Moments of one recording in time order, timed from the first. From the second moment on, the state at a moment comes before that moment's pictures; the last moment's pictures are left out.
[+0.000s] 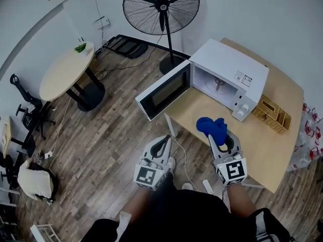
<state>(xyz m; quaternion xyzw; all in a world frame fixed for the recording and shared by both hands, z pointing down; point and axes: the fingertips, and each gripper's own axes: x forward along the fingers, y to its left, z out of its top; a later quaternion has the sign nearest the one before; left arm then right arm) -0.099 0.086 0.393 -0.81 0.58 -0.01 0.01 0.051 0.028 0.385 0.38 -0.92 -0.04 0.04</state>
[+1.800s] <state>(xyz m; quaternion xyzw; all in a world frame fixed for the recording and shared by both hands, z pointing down) -0.094 -0.141 0.438 -0.93 0.37 -0.04 -0.05 0.016 -0.147 0.483 0.50 -0.85 0.03 0.16</state>
